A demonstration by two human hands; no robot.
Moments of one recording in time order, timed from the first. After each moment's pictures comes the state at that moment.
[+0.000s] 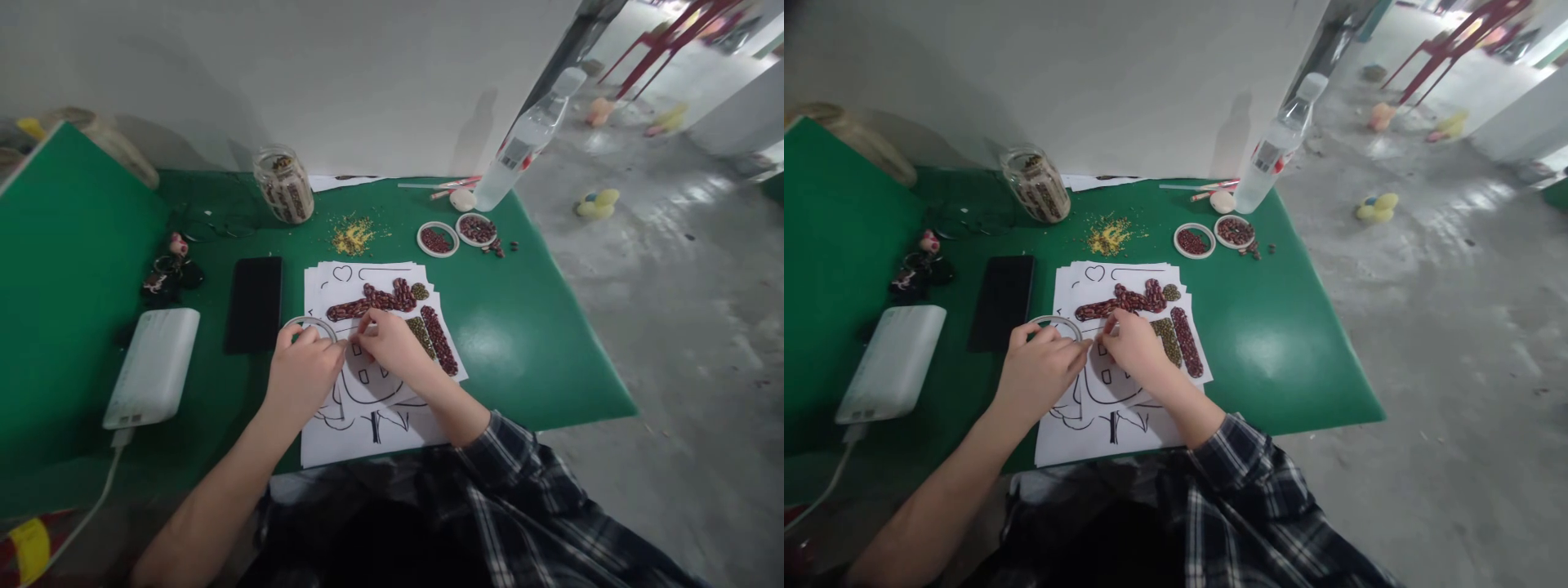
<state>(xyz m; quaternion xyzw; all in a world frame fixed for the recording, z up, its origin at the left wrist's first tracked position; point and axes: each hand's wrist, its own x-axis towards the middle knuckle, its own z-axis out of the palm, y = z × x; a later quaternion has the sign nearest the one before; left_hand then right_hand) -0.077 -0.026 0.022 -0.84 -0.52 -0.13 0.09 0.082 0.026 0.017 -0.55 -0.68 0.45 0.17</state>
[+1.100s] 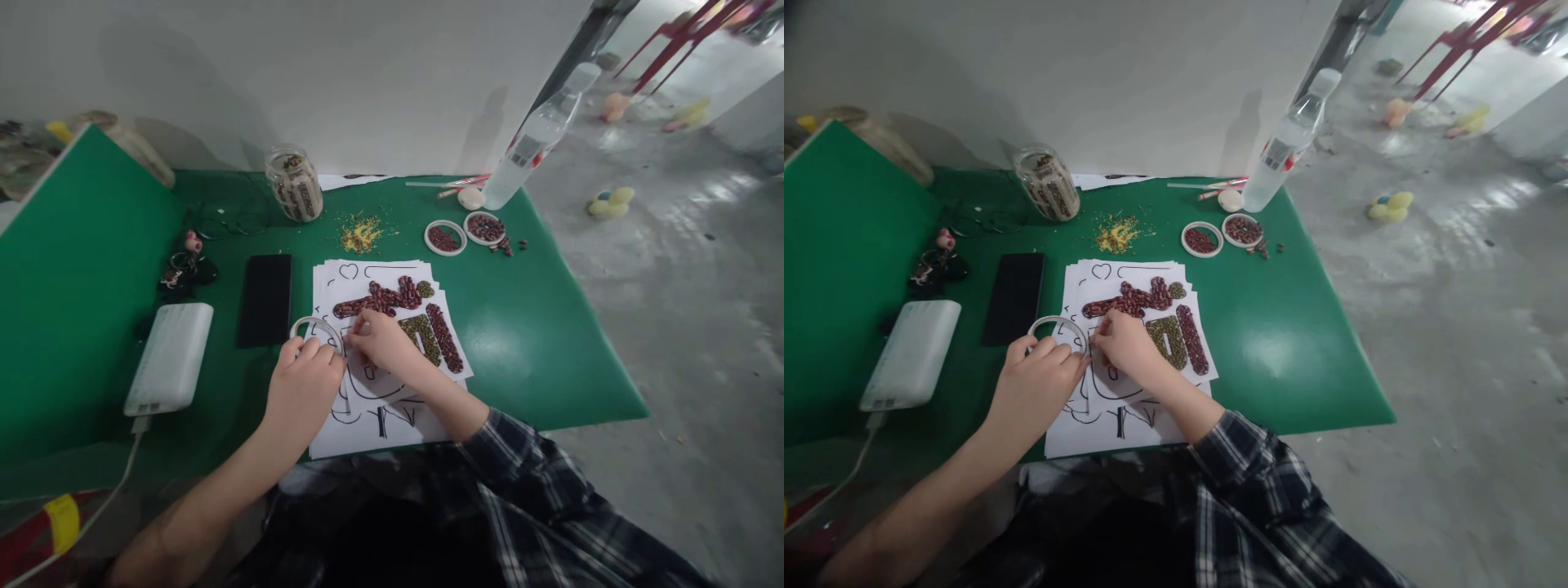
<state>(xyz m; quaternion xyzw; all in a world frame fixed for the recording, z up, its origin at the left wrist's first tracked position) -0.077 -0.053 0.043 -0.84 -0.53 -0.05 0.12 0.064 0.024 0.012 -0.52 -0.65 0.53 0.14</state>
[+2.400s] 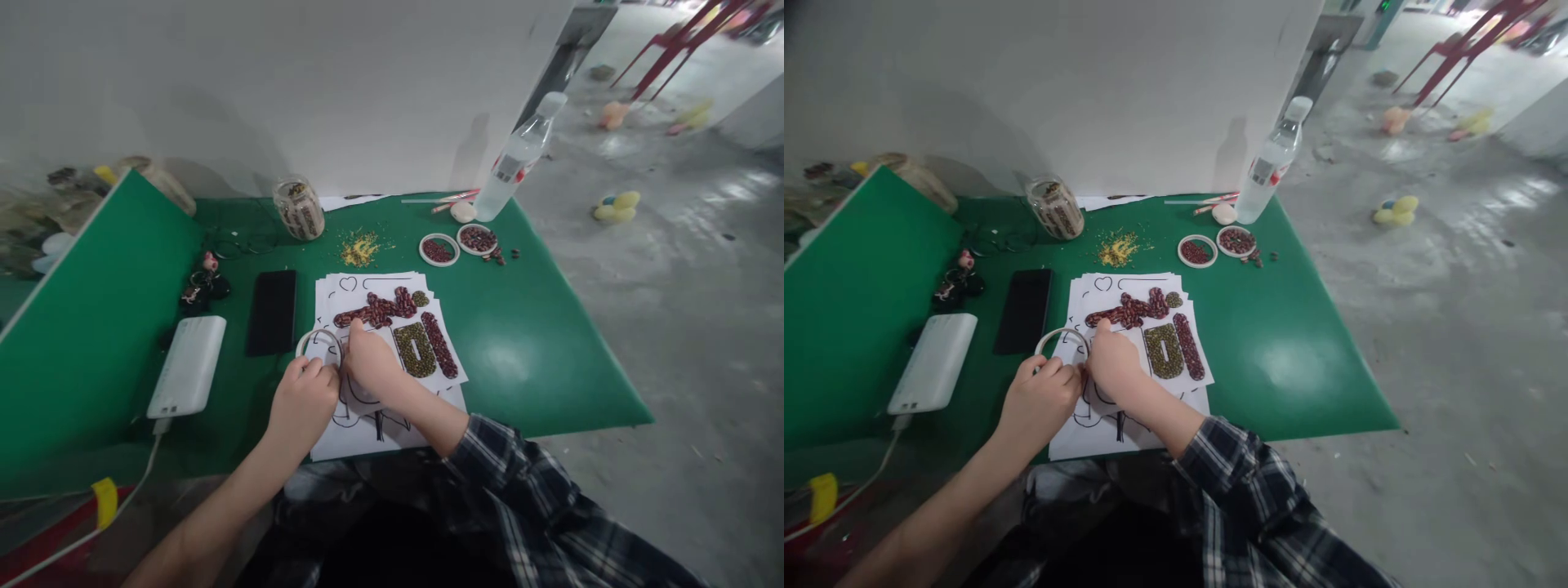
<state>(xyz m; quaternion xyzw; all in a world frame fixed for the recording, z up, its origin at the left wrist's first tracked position) -0.080 -0.065 0.033 -0.85 -0.51 -0.06 0.10 0.041 0.009 0.023 -0.56 -0.78 0.28 0.00</state>
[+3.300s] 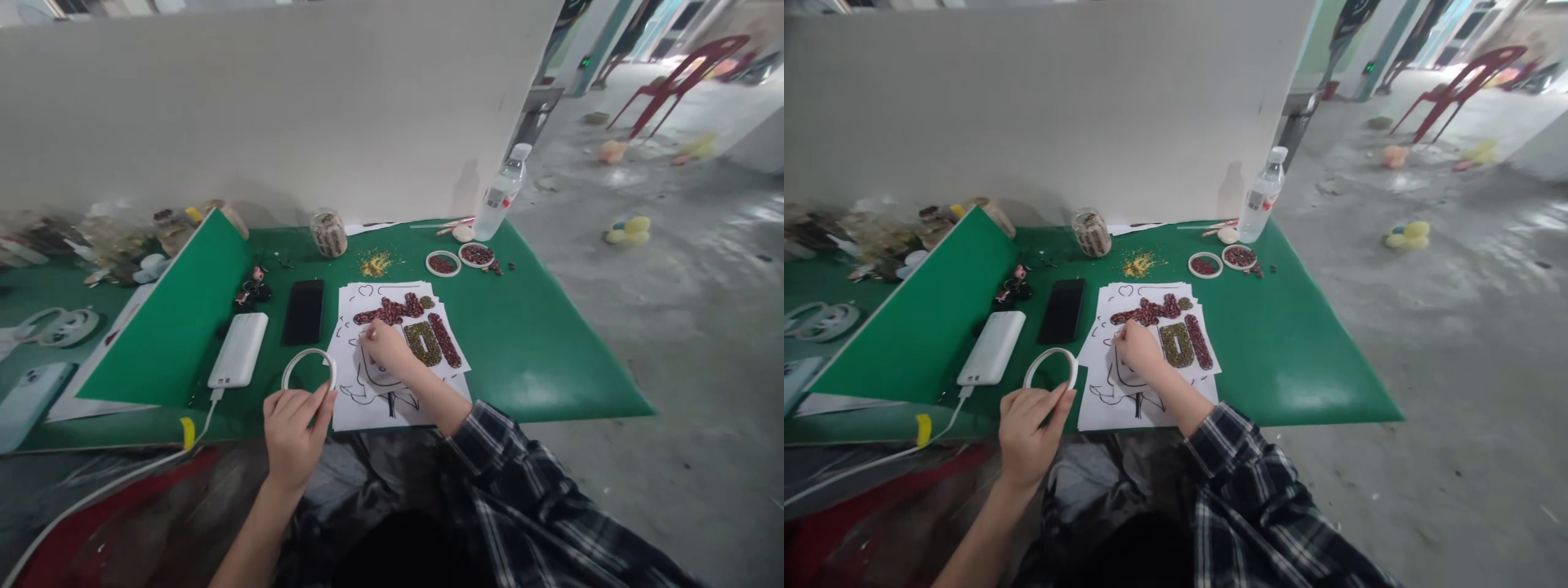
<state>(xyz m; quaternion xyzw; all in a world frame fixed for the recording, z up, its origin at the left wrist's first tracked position) -0.085 -0.150 0.045 -0.70 -0.61 -0.37 0.09 0.055 0.005 0.009 -0.55 -0.71 0.41 0.13</state>
